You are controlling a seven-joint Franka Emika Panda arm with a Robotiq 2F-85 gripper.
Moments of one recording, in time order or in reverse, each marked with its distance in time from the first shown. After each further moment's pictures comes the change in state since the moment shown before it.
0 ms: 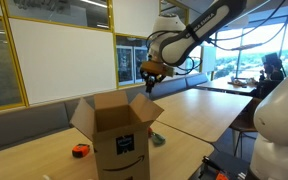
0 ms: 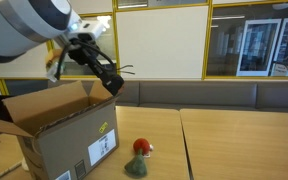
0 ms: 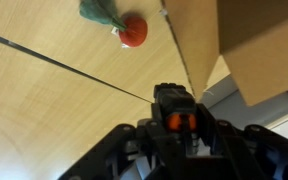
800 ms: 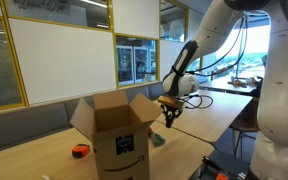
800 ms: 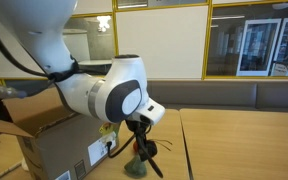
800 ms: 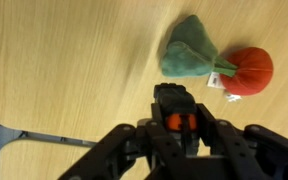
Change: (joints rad) arm 0.083 0.507 -0.402 -0.017 0.421 0.213 -0.249
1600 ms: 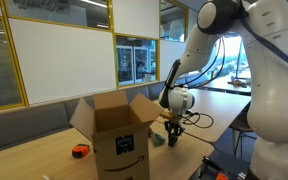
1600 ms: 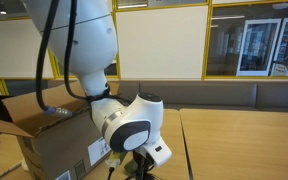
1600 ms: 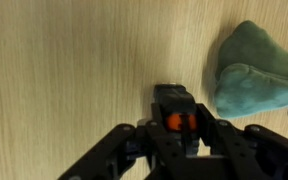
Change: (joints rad) arm -0.223 0.310 0.213 0.107 0.437 -0.010 -0.162
